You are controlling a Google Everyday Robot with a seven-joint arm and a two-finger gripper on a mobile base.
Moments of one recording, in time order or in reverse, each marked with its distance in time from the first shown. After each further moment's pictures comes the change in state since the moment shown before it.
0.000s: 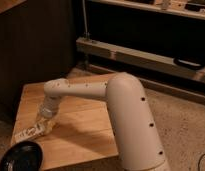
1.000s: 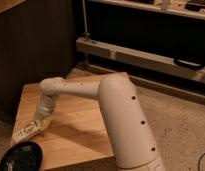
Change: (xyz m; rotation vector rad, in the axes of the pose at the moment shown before) arm -0.012 -0.018 -0.017 -0.003 -0.048 0.045
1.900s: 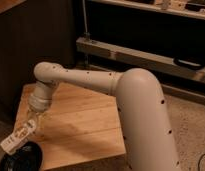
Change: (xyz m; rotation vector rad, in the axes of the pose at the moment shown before) arm -0.093 0.065 -0.070 -0.142 -0.120 -0.149
